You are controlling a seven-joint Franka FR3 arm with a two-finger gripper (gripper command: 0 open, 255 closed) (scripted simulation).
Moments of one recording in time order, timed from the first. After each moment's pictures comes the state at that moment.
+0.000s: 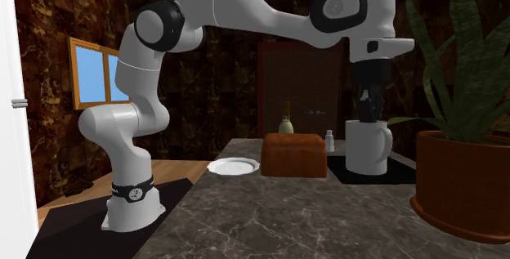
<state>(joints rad) 0.35 0.45 0.44 -1.35 -0.24 1.79 0.59</state>
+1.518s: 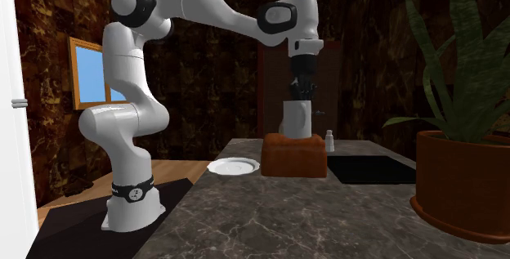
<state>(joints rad) 0.36 -0.07 0.54 -1.90 -0.02 1.86 0.69</state>
